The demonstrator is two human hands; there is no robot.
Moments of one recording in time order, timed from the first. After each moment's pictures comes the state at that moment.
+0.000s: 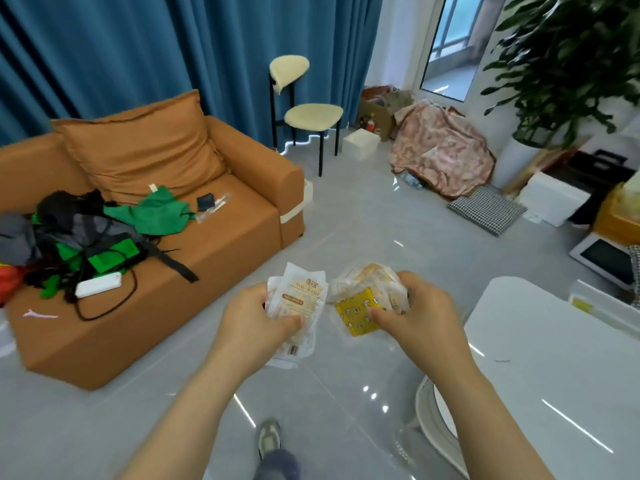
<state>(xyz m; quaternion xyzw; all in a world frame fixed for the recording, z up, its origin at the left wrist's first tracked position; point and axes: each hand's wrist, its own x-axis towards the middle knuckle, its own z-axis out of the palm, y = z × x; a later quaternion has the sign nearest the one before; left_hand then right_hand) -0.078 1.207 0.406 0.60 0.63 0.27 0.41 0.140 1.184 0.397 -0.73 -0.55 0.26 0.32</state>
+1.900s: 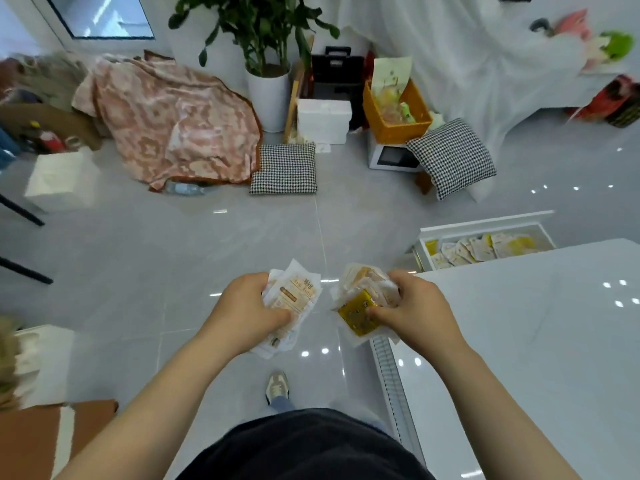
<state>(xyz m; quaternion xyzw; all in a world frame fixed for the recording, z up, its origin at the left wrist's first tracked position) 0.463 1.840 0.346 0.84 0.28 -0.10 0.45 0.578 1.626 0.332 -0.94 -0.18 0.18 0.24</state>
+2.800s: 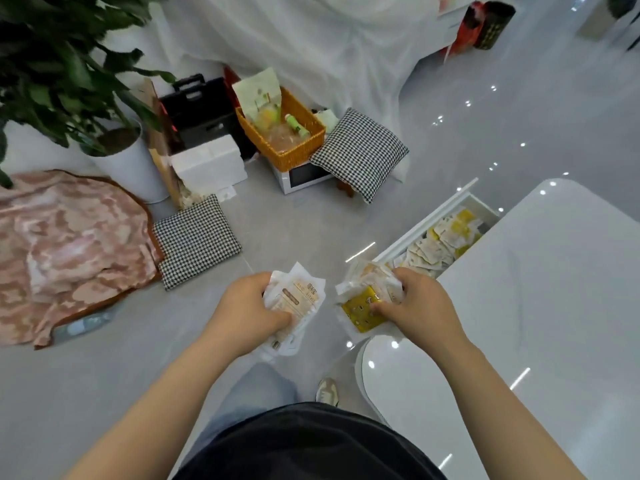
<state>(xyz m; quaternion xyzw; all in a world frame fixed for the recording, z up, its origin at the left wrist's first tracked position) 0.869 1.860 0.341 0.90 0.08 -0.22 0.37 0.877 1.615 0.311 -0.94 0.07 0.14 0.32</state>
